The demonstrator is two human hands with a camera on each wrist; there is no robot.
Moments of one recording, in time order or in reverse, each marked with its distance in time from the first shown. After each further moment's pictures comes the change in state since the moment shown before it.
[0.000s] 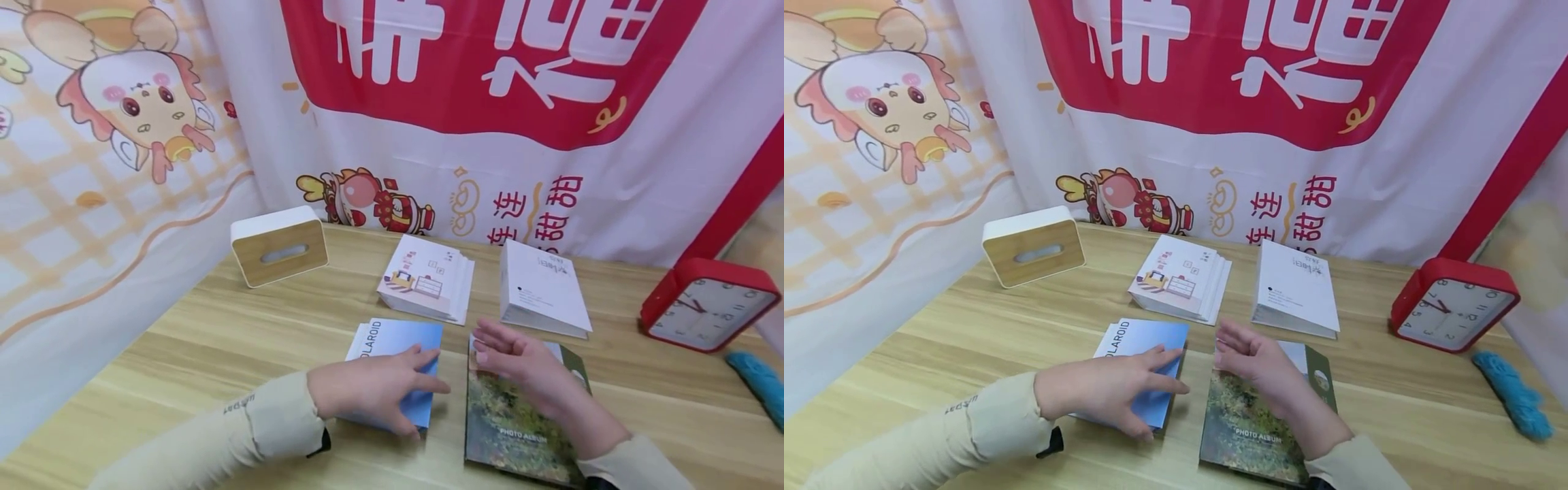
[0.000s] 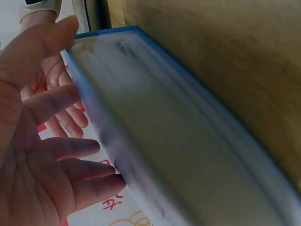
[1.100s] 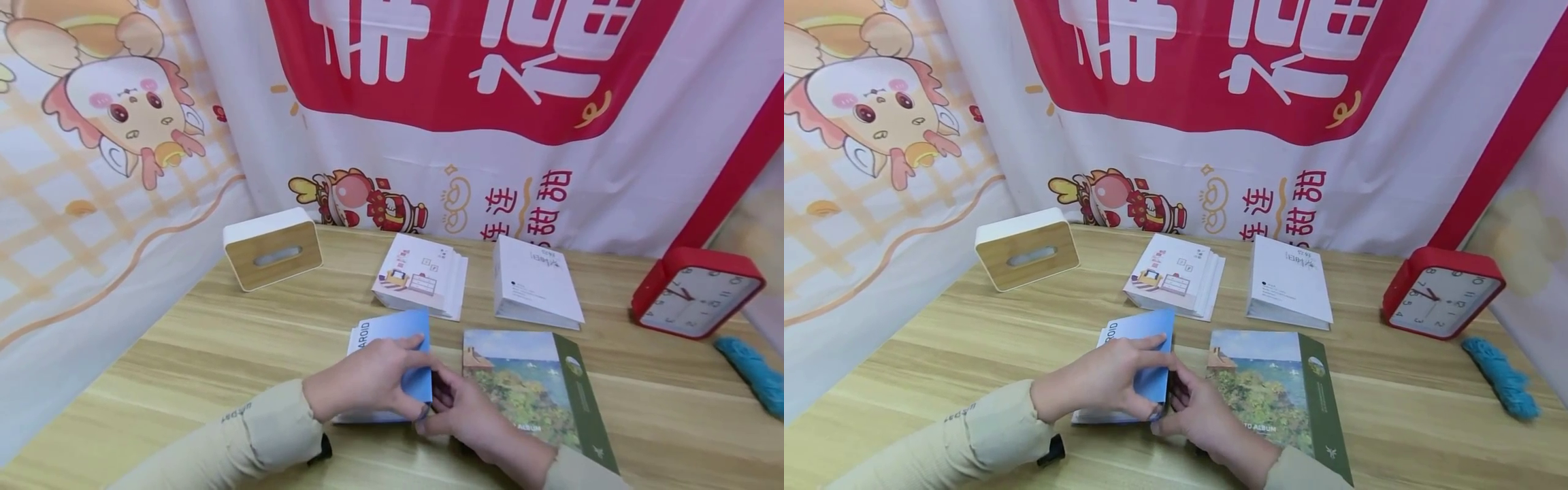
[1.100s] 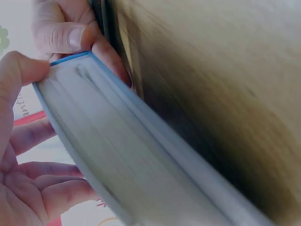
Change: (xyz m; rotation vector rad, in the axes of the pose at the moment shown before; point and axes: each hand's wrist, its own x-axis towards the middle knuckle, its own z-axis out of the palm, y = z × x) left_hand 0.002 -0.003 0.007 -0.089 0.349 0.013; right_hand 0.005 0.040 0.077 0.104 -0.076 0.008
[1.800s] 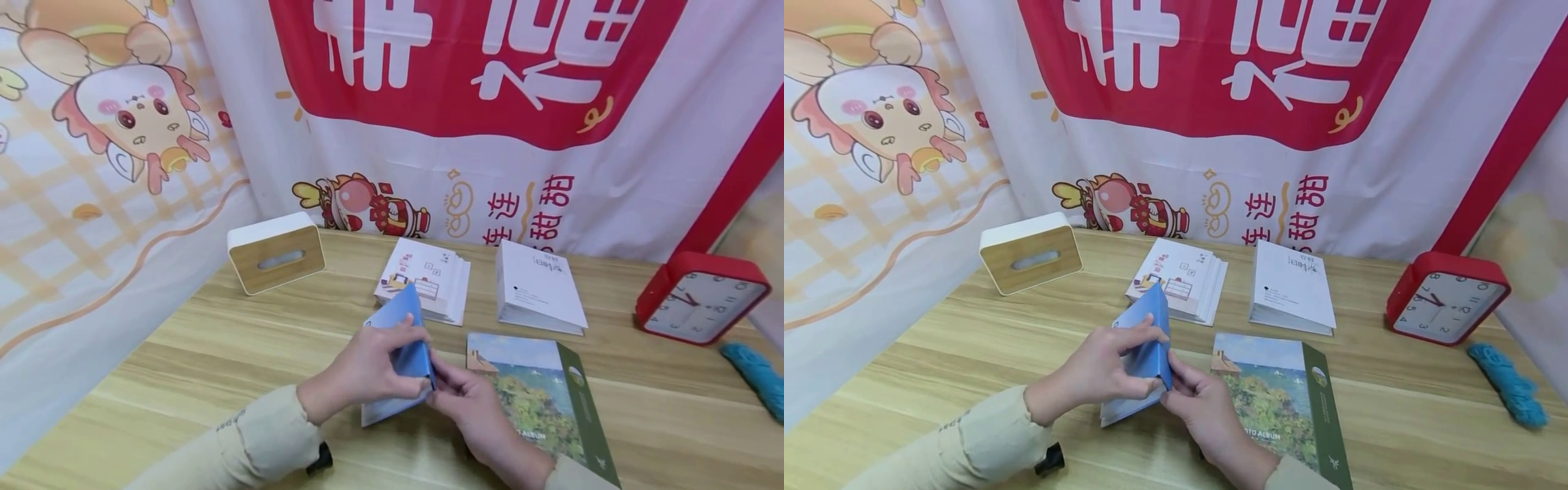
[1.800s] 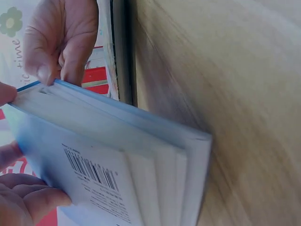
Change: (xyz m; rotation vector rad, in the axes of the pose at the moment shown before) left_hand -0.005 -0.004 -0.005 -0.185 0.339 -0.037; right_hand -0.002 -0.004 0.011 0.100 0.238 -0.207
